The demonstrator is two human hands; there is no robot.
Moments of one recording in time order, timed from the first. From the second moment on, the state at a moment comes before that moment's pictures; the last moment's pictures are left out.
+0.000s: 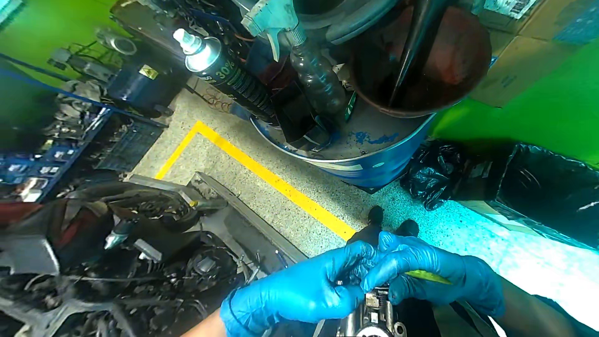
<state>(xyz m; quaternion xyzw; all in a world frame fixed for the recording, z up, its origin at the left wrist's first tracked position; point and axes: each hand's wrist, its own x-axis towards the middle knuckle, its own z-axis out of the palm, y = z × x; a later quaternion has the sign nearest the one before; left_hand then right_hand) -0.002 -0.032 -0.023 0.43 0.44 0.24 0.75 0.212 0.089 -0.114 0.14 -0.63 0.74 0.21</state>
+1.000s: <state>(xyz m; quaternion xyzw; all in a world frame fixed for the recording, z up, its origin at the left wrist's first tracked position) 0.018 -0.072 0.009 0.58 0.58 0.31 0.49 0.214 0.074 -0.059 -0.18 -0.34 0.88 0.28</state>
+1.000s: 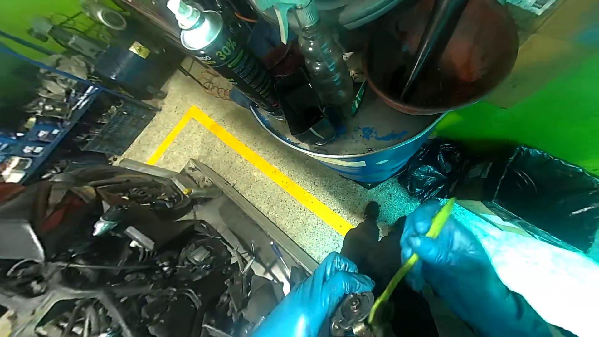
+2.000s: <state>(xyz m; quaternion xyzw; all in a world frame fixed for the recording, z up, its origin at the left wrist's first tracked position) 0.021 -0.050 -0.004 0.60 0.57 0.31 0.47 0.239 0.078 -0.074 -0.11 -0.38 0.87 0.31</state>
